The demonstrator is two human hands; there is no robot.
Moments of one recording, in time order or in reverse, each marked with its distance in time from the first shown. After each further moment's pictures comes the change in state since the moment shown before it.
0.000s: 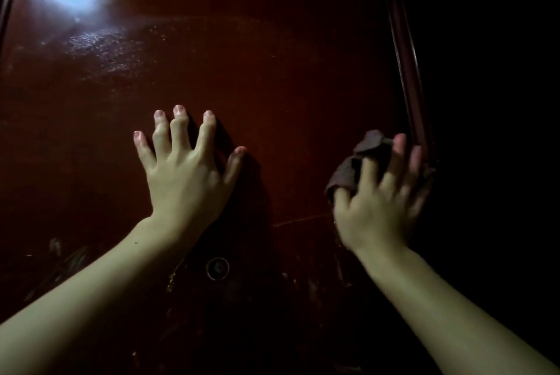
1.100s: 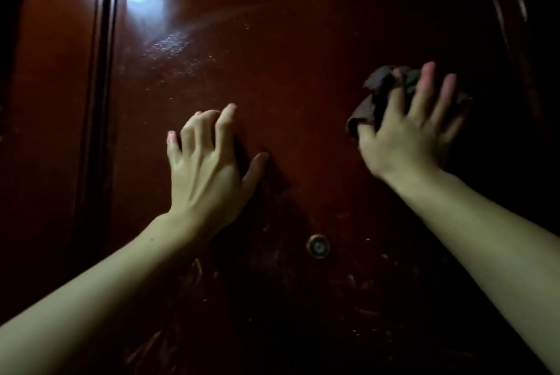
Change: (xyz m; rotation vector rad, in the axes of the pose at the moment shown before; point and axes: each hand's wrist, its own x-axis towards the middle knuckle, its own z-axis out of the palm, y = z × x) left_hand -0.011 -0.089 -0.039 0.017 -0.039 0.099; right_hand 0.040 -0.096 -0.005 0.034 -0.097 -0.021
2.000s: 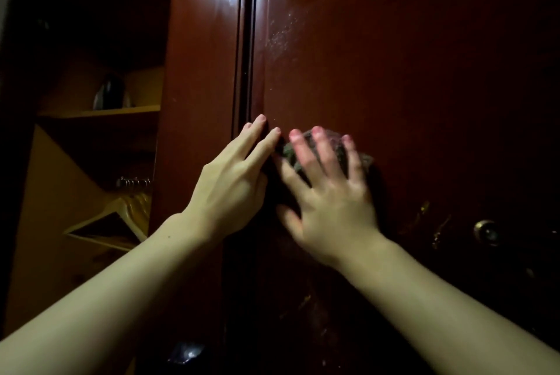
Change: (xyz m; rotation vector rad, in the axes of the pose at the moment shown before) left_hand -0.052 -0.165 -0.042 -0.075 -0.191 0.162; right_hand -0.153 -0.208 0.050 0.047 0.044 -0.746
